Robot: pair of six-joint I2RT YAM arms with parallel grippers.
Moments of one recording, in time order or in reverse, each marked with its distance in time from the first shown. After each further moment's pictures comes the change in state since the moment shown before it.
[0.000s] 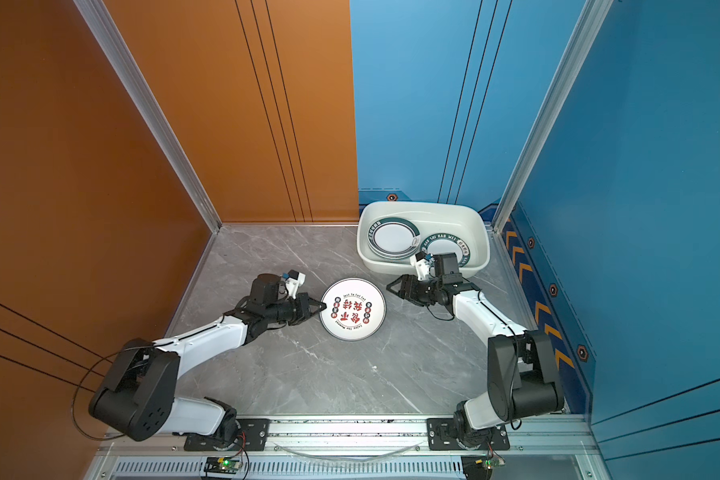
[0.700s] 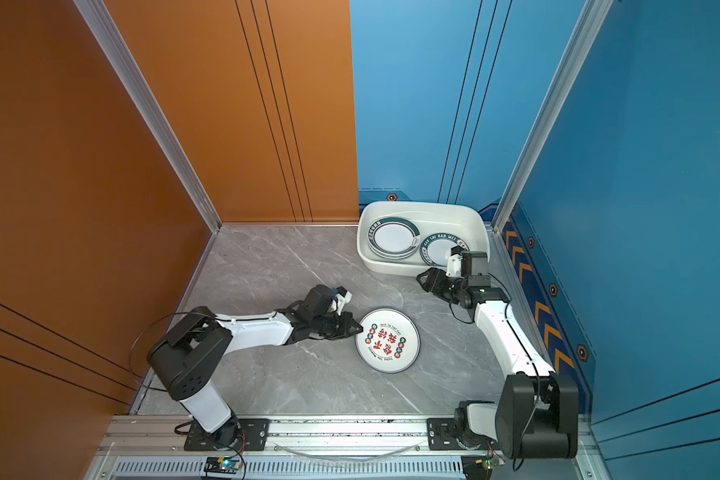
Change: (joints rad) left arm -0.320 0.243 0.128 -0.006 -0.156 -0.003; right arm -0.141 -0.176 0.000 -0.143 0.230 -0.003
